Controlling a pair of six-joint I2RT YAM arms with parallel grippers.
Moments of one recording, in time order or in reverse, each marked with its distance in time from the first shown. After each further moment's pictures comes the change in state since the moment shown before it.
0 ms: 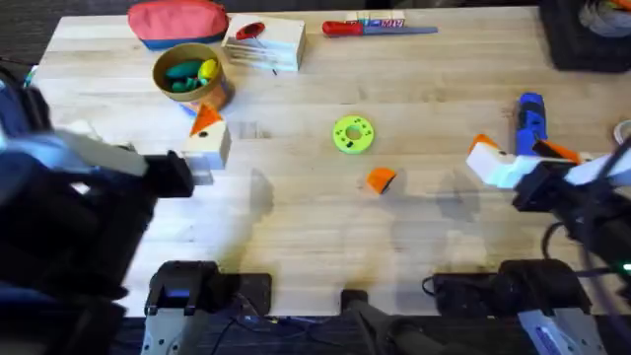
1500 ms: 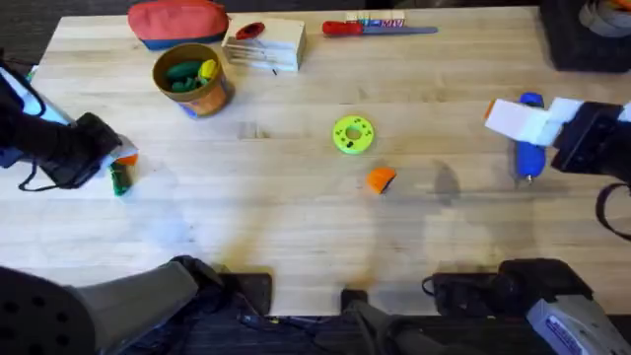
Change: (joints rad) left arm 0.724 1.148 0.433 -0.296 0.186 -0.105; right arm 0.000 0.399 0.402 -0.172 -0.068 0.016
